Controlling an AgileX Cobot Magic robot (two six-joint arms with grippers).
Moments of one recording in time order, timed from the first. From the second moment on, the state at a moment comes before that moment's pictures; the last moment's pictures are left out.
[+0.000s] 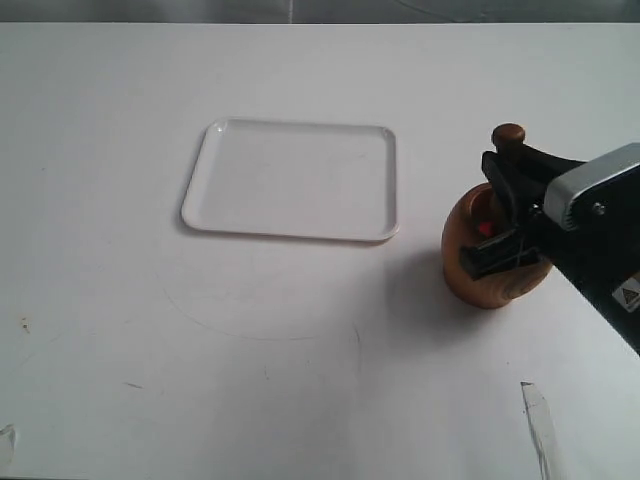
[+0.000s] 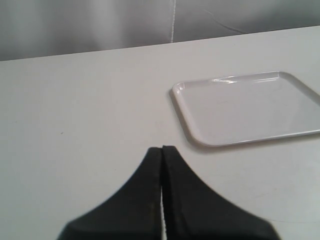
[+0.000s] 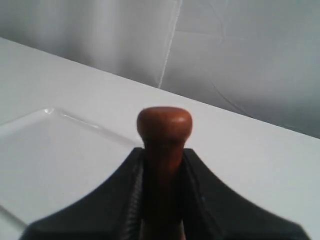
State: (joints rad) left arm 0.02 0.00 0.00 0.07 0.44 0.35; right arm 0.74 1.45 -0.11 0.25 -1.13 -0.23
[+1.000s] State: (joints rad) left arm 0.02 0.00 0.00 0.07 0.44 0.35; right arm 0.81 1.85 -1.11 -0.15 -0.11 -0.08
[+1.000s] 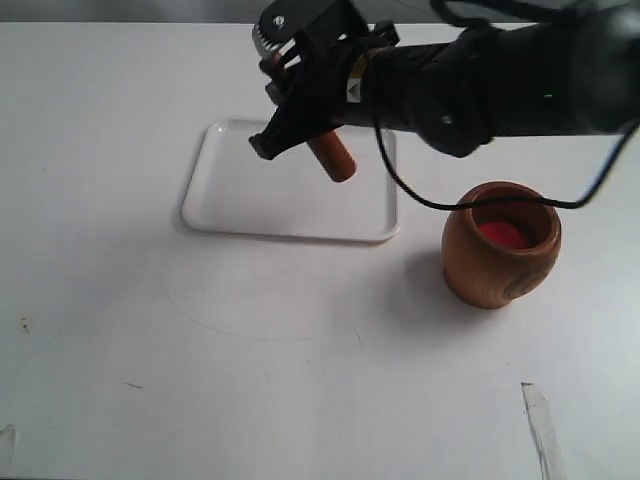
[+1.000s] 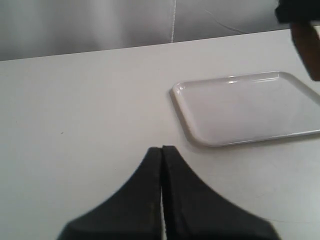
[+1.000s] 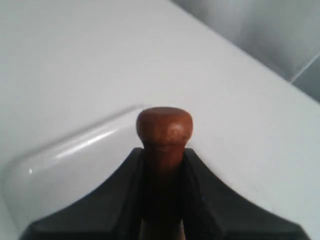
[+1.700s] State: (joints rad) left arm 0.02 0.00 0.00 0.07 0.44 0.35; right arm 0.83 2.08 -1.26 -0.13 0.04 -0.08
